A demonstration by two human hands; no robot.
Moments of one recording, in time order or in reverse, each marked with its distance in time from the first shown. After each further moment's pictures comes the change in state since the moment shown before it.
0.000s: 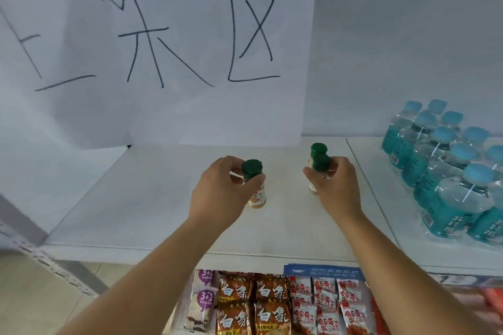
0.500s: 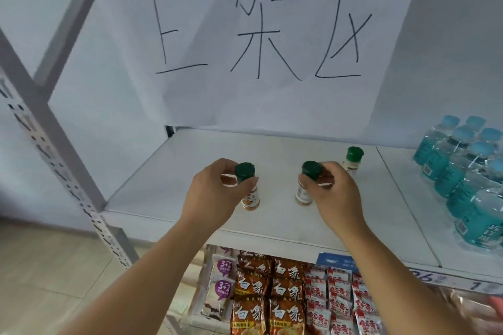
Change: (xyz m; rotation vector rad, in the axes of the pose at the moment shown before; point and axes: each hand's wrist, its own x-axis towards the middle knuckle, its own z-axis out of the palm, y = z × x) left_hand -0.039 -0.052 -0.078 -0.052 0.105 -0.032; right_hand -0.080 -0.073 0.024 0.084 -0.182 -0.201
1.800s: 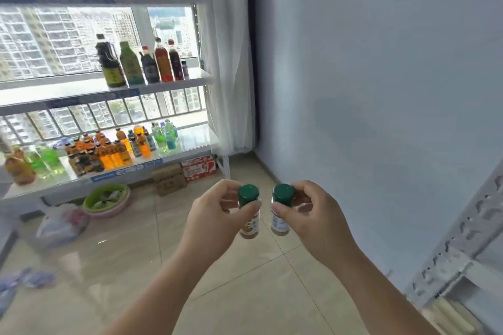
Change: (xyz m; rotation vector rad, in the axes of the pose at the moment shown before) left_hand -0.254 -0.260 -0.489 0.155 0.744 -0.438; right_hand -0.293 -0.403 0.436 0.377 -1.021 -0.414
